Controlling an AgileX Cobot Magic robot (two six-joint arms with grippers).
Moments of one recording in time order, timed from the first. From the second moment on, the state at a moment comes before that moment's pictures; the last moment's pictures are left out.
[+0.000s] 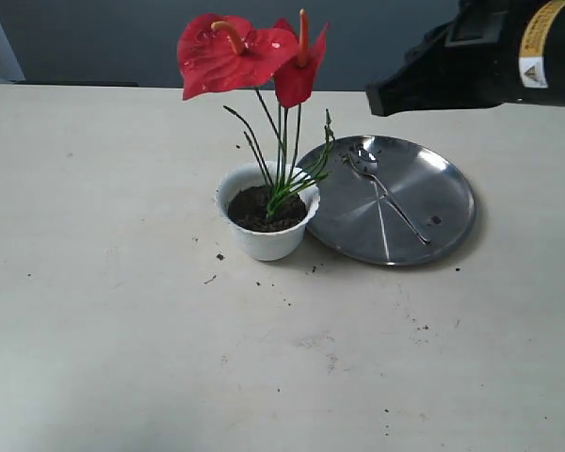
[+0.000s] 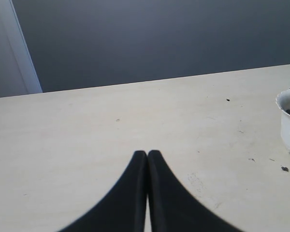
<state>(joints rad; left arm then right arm) -0.11 0.01 0.00 0.04 0.23 0.01 0.75 1.23 -0.94 -0.67 0.41 0.58</state>
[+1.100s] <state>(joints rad) -0.11 0.01 0.00 0.04 0.23 0.01 0.69 0.92 -0.62 -0.60 0.27 0.64</state>
